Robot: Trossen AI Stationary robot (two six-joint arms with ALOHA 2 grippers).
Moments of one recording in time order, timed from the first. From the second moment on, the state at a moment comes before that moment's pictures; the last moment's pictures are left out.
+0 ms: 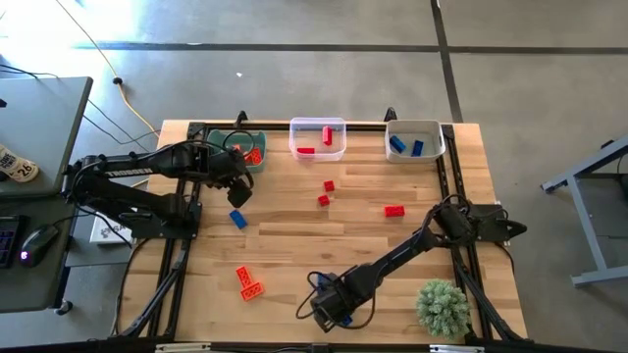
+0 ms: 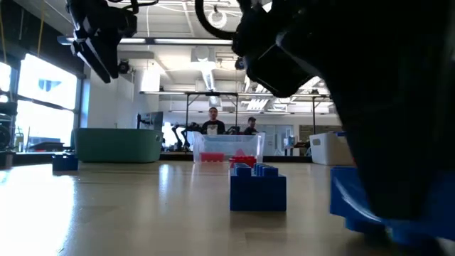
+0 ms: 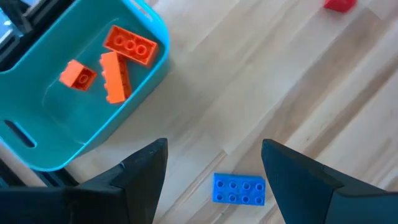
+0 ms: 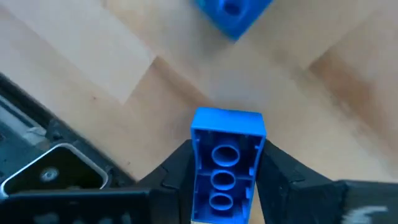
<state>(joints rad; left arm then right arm) 0.29 1.08 1.01 -1.16 -0.26 -0.50 0.52 2.23 1.69 -0.76 -0.18 1.41</state>
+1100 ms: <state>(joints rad) 0.30 1.19 1.01 -1.12 -0.10 -0.39 -0.22 1.75 1.69 -1.25 0.24 0.65</state>
